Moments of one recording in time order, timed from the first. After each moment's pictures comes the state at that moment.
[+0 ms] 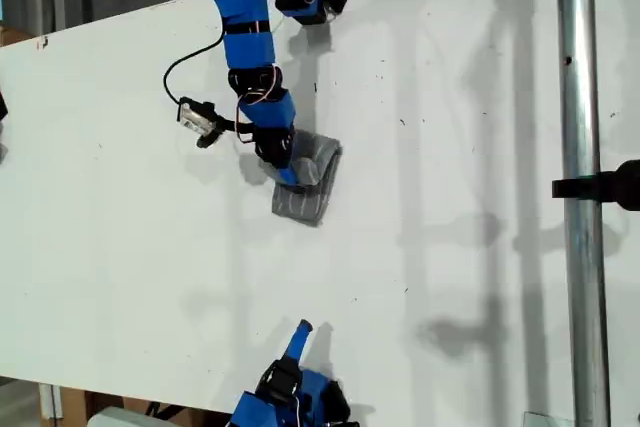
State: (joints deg) arm 0 1.8 179.6 145.6 77.2 -62.1; arm 1 5.4 103.4 123.1 21.7 78.2
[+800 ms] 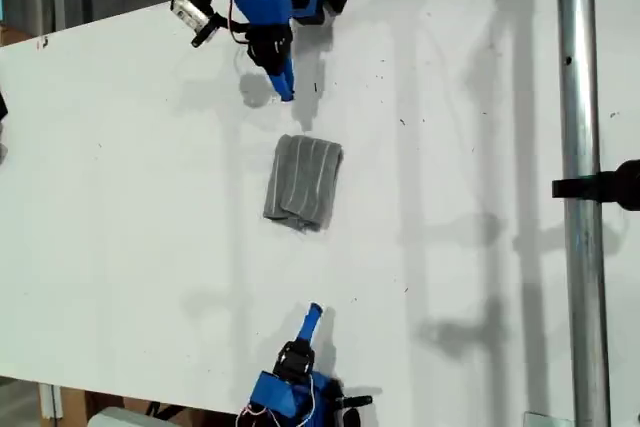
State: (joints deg) arm 0 1.8 197.9 168.5 66.1 -68.0; arm 1 7.7 181.5 158.6 67.1 87.1
